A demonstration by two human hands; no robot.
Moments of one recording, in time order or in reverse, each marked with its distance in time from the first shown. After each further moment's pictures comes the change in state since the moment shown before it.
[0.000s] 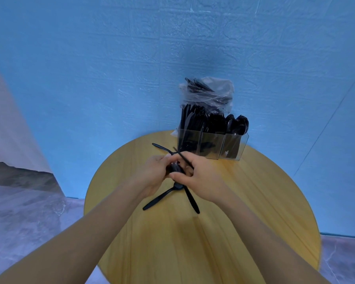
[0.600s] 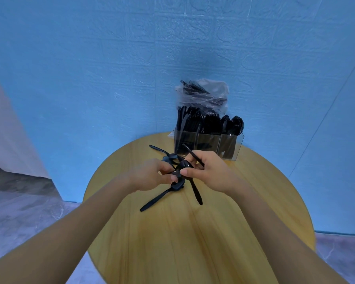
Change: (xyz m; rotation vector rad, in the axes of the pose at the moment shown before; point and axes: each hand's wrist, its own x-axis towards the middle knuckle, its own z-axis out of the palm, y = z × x) left_hand -0.015 0.022 -0.016 0.856 -0.258 0.097; right_hand 0.001 0.018 -0.031 0.035 -0.070 0.047
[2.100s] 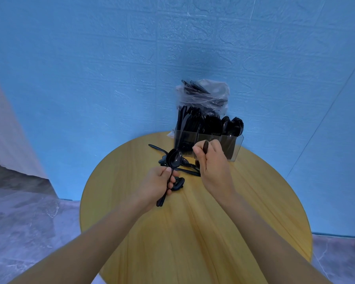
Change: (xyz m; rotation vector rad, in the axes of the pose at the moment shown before) left_hand 0.010 -0.007 0.052 -0.799 0.324 -0.148; right_hand 0.005 0.013 0.023 -0.241 0.560 -0.090
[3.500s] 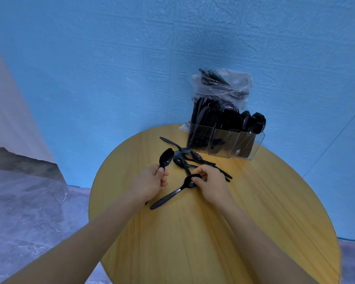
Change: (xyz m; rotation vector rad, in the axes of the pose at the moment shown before) left_hand 0.023 -0.029 -0.044 0.121 0.081 -0.077; right_hand -0.015 0.023 0.051 0.003 -0.404 0.426
